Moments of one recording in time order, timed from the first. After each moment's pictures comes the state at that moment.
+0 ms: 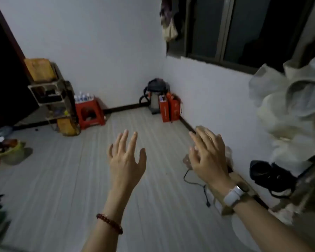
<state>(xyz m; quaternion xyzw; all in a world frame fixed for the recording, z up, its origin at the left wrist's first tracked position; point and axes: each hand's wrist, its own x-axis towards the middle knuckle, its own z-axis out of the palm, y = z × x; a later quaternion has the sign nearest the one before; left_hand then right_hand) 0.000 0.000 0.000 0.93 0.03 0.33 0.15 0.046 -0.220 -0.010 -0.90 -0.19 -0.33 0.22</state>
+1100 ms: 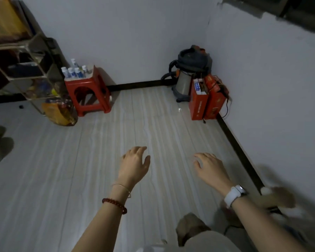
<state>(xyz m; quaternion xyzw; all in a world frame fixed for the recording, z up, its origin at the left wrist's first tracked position) 0.784 0.330 -0.110 0.97 0.10 -0.01 0.20 0.835 0.092 -0.110 -0.97 -0.16 0.09 0.18</state>
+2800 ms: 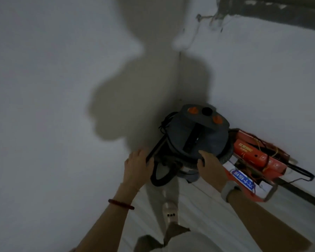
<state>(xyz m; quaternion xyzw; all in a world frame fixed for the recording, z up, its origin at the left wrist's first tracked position) 2.147 0.605 -0.184 0.94 -0.20 -0.15 0.22 2.039 0.396 -0.224 -0.88 0.30 0.08 0.36</state>
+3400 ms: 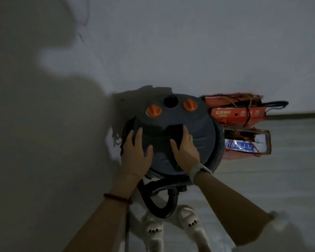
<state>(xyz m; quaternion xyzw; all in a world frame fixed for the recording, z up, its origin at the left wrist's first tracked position) 2.338 0.433 -0.338 0.82 -0.44 -0.26 0.23 2.202 0.359 -0.366 -0.71 0.58 -0.10 0.39</state>
